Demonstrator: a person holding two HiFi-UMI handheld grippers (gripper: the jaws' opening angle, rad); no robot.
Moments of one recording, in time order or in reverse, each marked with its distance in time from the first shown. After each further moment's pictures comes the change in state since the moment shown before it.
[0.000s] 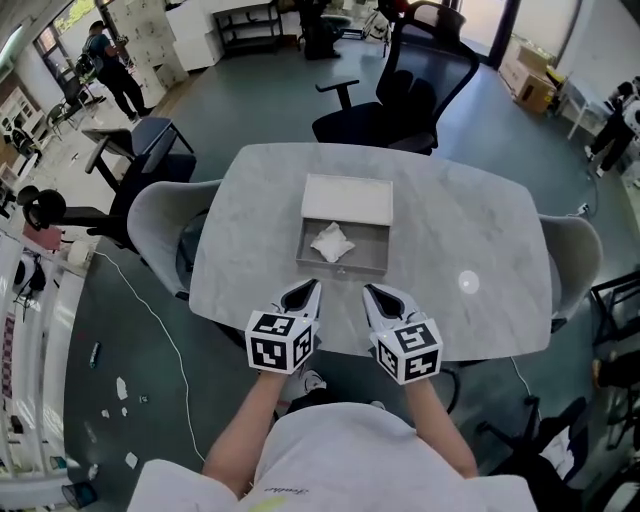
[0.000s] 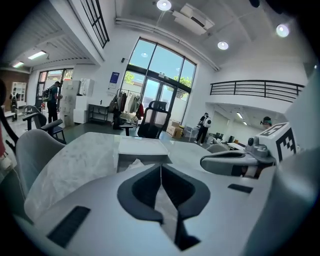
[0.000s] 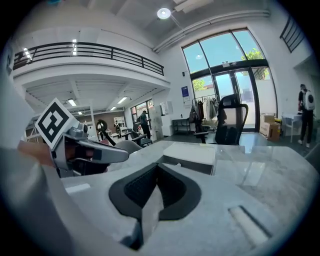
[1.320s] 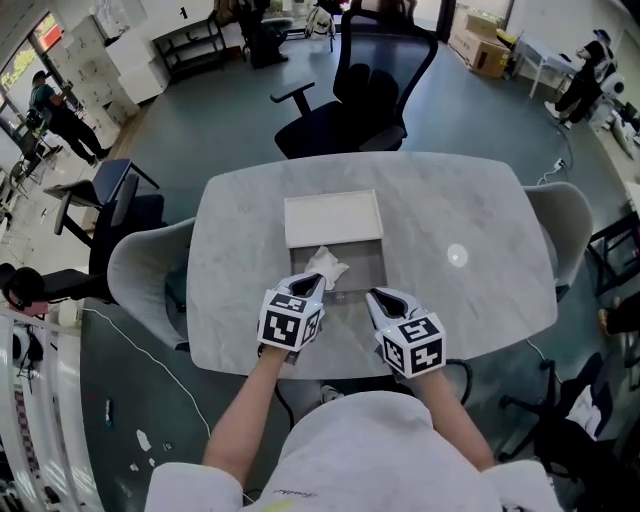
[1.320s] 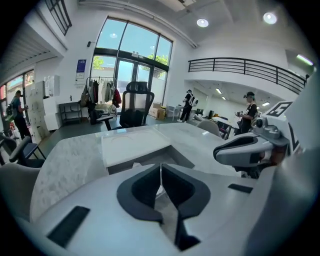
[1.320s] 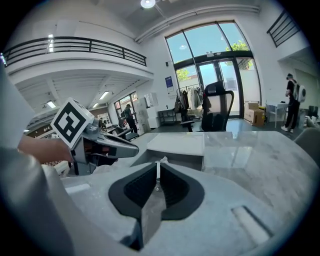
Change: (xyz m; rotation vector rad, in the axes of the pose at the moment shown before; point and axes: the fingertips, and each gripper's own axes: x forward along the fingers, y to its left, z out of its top) left arm 0.107 0.036 0.014 0.246 0.229 -0.180; right arm 0.048 -0.047 -0.010 0.135 0.104 -0.145
